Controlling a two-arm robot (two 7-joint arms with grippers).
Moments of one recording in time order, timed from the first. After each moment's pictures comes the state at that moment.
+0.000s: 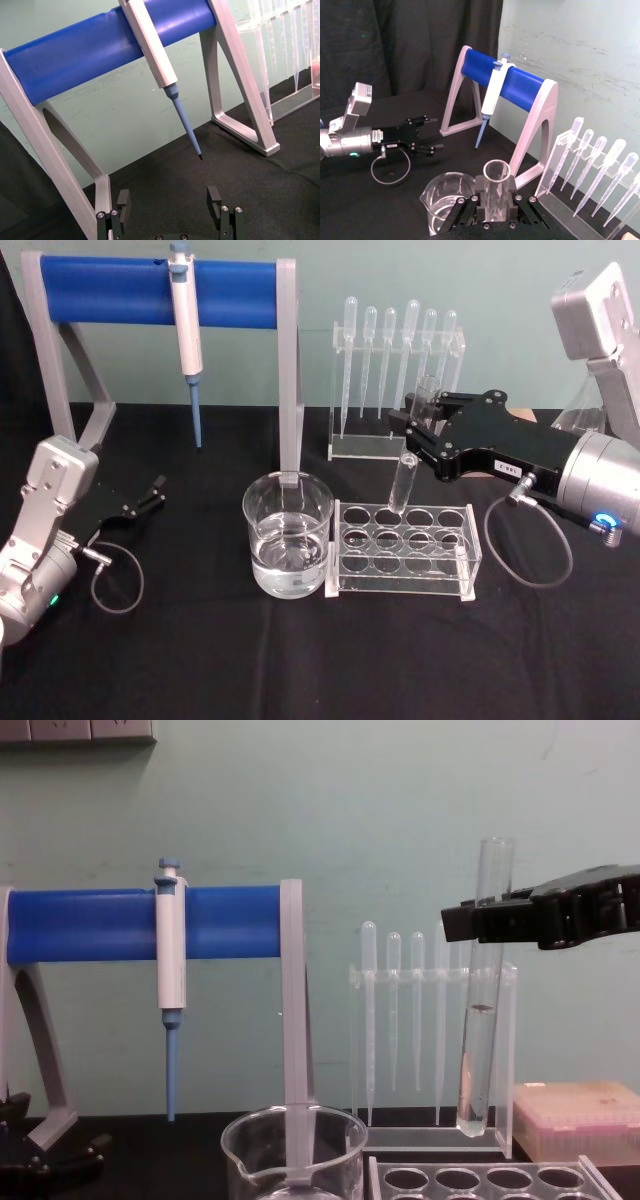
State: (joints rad) left arm -0.20 0.60 0.45 -1.41 -0.25 -0.12 0.03; right arm 0.28 0.63 -0.34 -1.95 0.49 0.43 0.42
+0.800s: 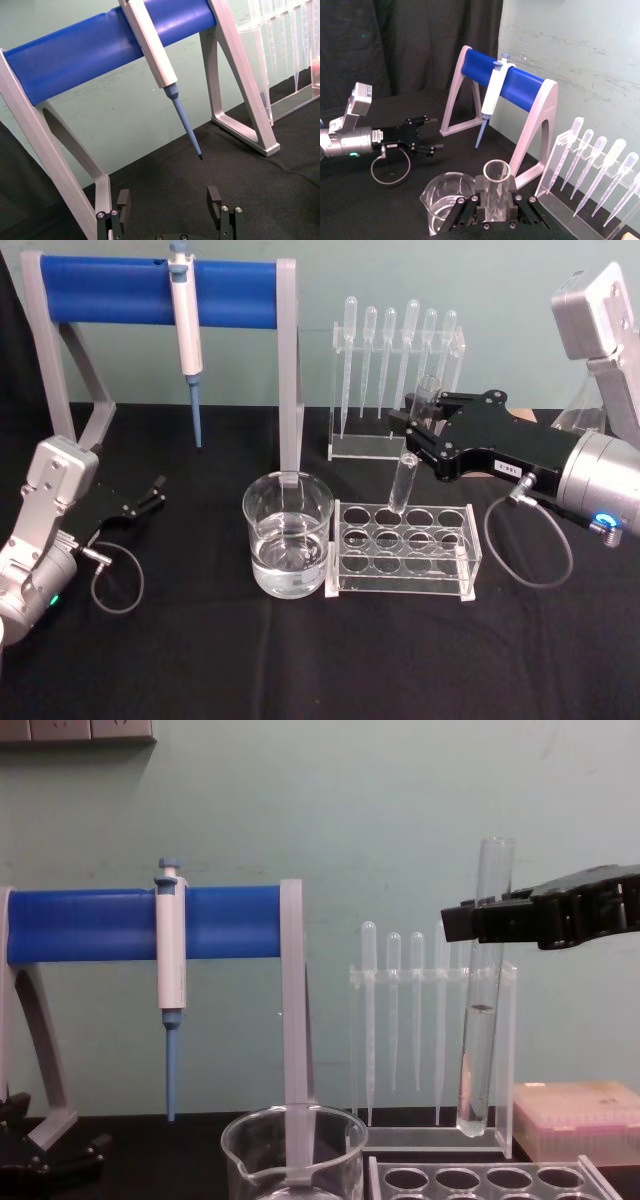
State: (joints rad) left arm -0.20 0.60 0.45 -1.41 -0.25 -0.12 0.03; right arm 0.28 0.63 -0.34 -1.95 0.49 0.43 0.42
